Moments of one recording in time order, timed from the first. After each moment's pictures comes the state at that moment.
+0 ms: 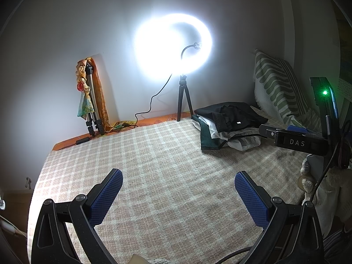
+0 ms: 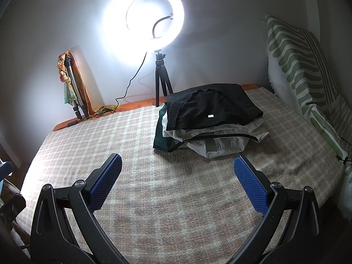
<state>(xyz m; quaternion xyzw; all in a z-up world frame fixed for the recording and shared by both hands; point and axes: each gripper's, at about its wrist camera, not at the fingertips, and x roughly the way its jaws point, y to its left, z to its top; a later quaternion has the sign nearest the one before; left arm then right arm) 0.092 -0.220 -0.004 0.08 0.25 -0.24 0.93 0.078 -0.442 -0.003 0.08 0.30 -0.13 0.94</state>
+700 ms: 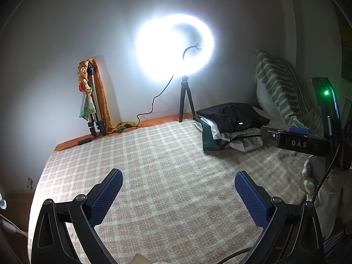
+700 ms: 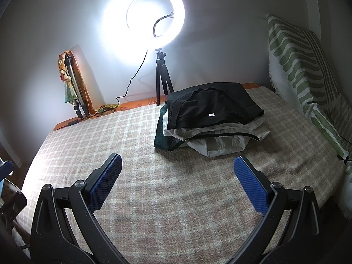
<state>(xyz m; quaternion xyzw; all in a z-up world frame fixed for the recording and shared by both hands) 0.092 -0.222 -0.004 0.08 0.24 -0.23 0.94 0.077 -0.439 -0.005 0.08 0.30 -0.13 0.94</state>
